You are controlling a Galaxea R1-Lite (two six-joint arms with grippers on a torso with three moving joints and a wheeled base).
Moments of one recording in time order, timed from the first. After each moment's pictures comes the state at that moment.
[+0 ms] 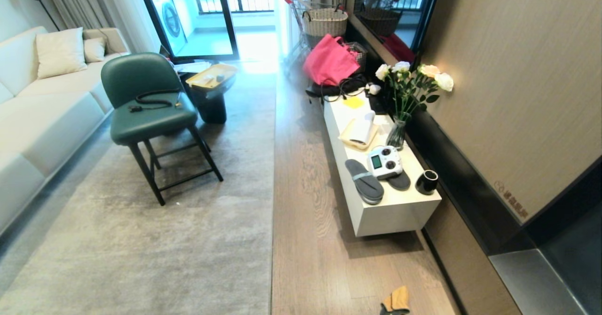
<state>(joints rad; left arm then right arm) 0.00 0.00 0.00 0.00 0.00 0.02 0.00 0.00 0.00 0.00 0.04 -0.06</state>
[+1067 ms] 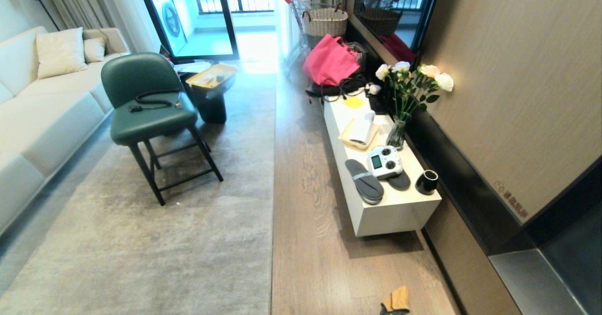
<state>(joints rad) 0.00 0.00 0.00 0.00 0.00 0.02 0.00 0.00 0.00 0.00 0.04 -0.06</state>
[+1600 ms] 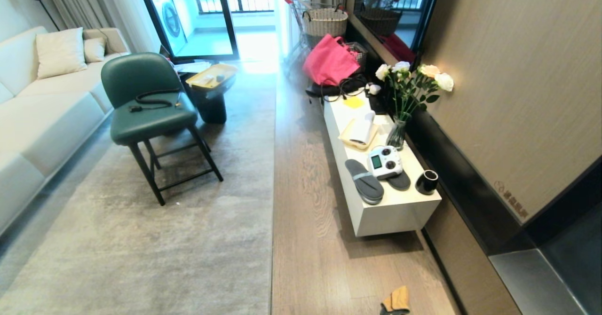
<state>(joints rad) 0.00 0.00 0.00 0.00 0.00 0.02 0.00 0.00 0.00 0.00 0.04 -0.06</state>
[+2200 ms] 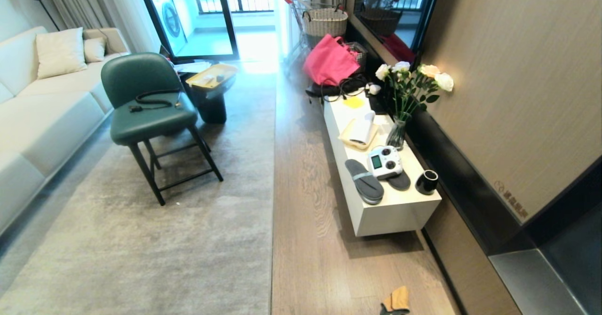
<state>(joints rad) 0.00 0.00 0.00 0.00 0.00 0.02 0.00 0.00 0.00 0.00 0.04 -0.06</state>
